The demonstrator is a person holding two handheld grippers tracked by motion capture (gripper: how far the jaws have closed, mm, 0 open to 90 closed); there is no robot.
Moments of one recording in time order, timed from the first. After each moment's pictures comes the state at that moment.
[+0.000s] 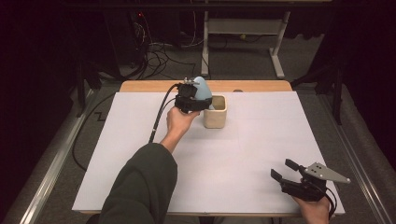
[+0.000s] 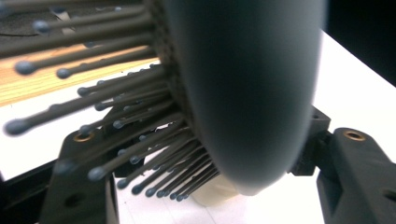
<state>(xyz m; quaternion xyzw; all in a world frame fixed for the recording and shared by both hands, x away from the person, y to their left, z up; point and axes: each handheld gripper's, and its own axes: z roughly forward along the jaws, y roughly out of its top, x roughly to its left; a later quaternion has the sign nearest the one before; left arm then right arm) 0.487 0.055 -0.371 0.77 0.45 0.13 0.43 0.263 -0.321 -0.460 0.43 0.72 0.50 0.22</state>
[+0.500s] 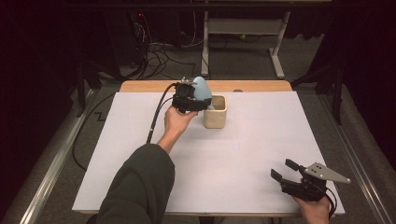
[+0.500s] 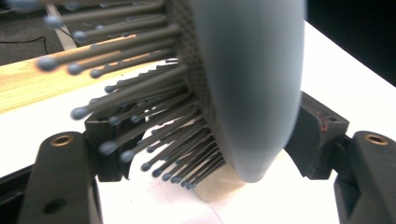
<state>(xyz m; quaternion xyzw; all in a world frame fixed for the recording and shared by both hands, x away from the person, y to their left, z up) 0.485 0.063 -0.368 0.78 0.43 0.13 0.44 0.263 -0.321 -0.460 0.43 0.72 0.50 0.22</state>
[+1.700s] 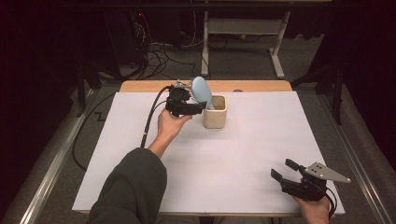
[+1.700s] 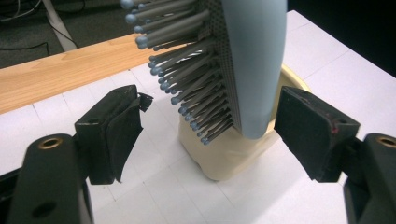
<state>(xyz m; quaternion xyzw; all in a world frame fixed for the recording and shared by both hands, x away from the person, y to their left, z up) 0.470 0.081 -0.367 0.78 0.42 0.14 0.44 0.264 -0.321 -0.460 0.43 0.72 0.50 0.22</state>
